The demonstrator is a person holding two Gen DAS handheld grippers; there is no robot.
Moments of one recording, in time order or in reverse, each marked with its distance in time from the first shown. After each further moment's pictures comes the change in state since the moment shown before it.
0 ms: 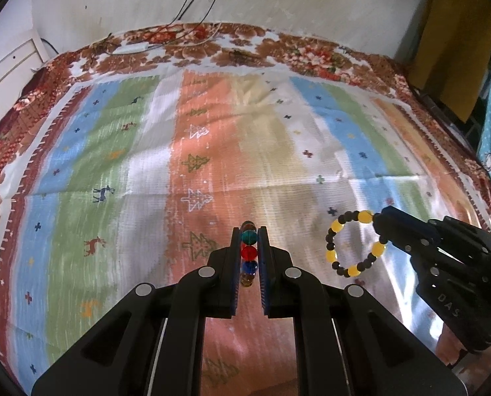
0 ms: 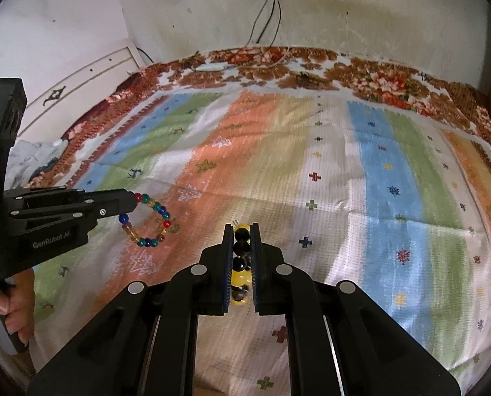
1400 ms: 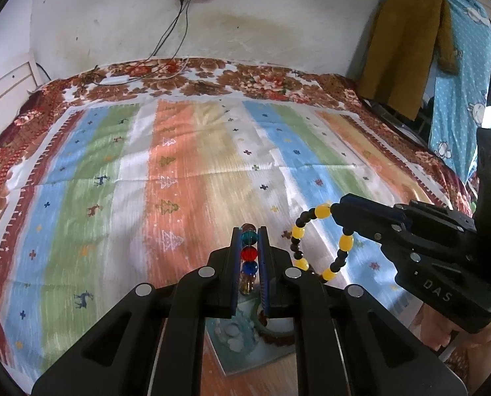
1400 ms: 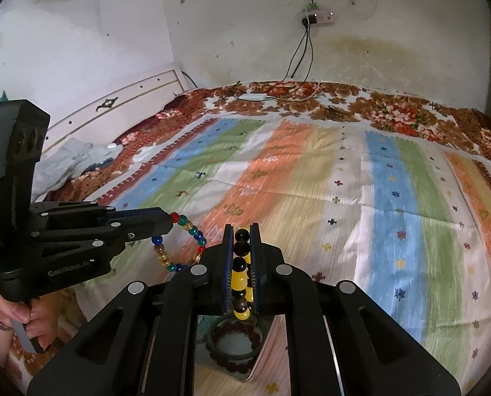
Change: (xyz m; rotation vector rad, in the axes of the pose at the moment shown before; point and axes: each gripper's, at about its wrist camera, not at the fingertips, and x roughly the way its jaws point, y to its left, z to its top) left arm -0.113 -0.044 -0.091 0.067 -0.141 -0.107; right arm -0.118 0.042 -0.060 -0.065 -0.126 0.115
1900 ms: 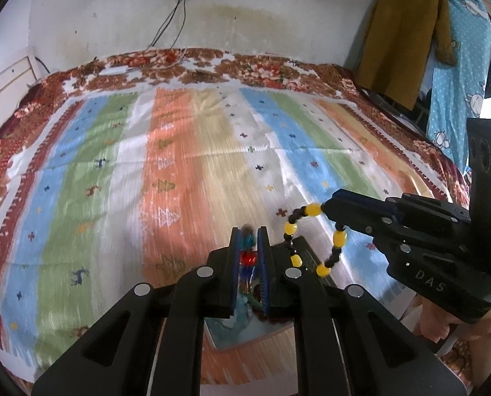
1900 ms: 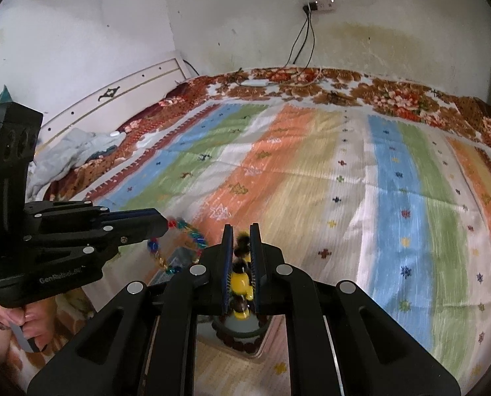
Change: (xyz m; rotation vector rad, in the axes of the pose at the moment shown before) left arm -0.005 -0.007 -0.022 -0.004 0.043 -0.005; right arm -0.004 0.003 -0.019 0.015 0.056 0.011
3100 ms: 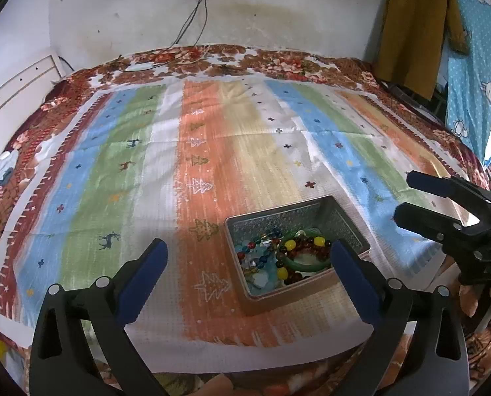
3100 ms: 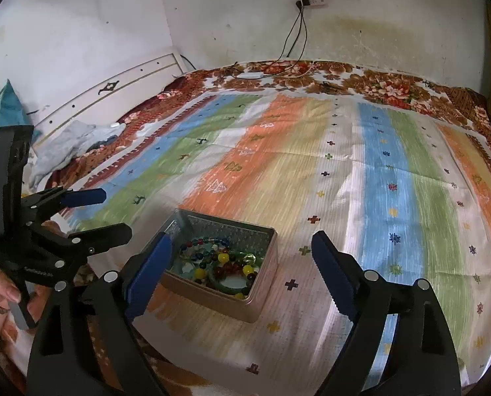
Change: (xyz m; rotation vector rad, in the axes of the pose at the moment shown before) left arm -0.020 0.009 -0.046 0.005 -0.002 0.126; right arm -0.026 -0.007 -0.038 0.006 0.014 -0.011
